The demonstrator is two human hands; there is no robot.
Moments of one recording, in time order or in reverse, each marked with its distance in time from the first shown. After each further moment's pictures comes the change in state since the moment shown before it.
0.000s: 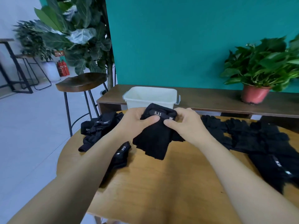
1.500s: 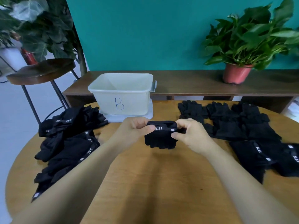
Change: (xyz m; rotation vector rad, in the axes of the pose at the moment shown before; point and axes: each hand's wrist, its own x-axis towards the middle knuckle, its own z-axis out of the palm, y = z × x) left_hand 0.046 -0.041 0.095 -0.110 -0.203 -0.134; right_hand -0.003 0.131 -0.043 -0.142 -0.091 0.218
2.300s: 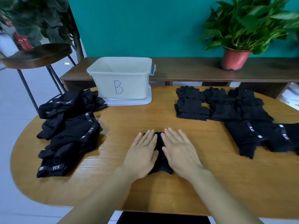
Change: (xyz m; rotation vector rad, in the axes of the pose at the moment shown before) left_hand -0.069 -0.092 0.078 0.945 -0.098 0.151; right_hand -0.086 0.026 0.085 -0.711 -0.013 -0.239
